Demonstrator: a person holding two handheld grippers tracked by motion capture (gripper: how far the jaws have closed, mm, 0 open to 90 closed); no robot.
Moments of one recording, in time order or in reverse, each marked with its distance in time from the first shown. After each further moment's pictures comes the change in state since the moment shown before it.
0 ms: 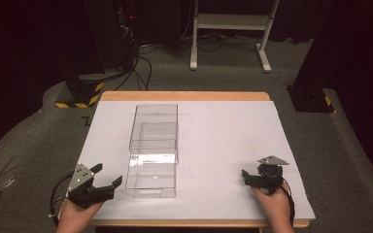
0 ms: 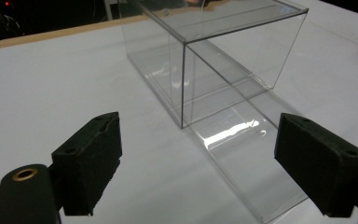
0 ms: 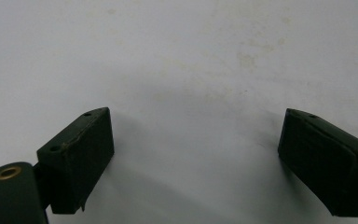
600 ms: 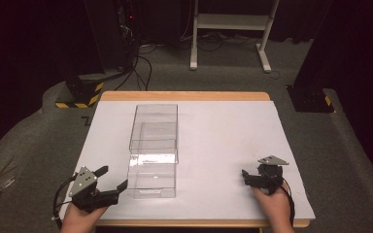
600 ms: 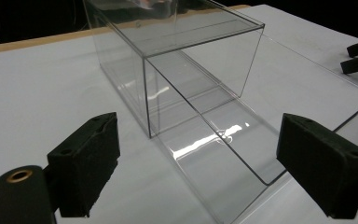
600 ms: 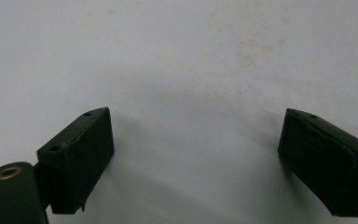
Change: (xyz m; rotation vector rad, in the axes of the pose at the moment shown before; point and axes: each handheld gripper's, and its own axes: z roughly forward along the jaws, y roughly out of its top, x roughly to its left) left arm -0.018 0.004 -0.003 -0.023 -0.070 0.002; right arm 0.000 0.000 0.000 0.000 0.000 0.002
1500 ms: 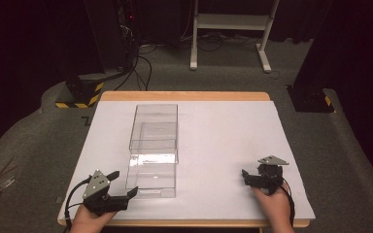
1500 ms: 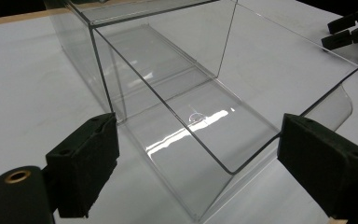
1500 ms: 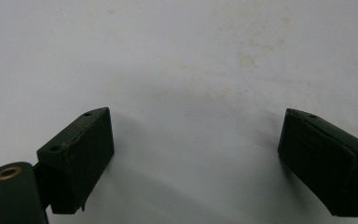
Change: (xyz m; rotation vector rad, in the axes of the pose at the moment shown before) left arm -0.015 -0.010 0.018 0.055 -0.068 0.017; right arm 0.000 0.000 0.000 0.000 0.000 0.000
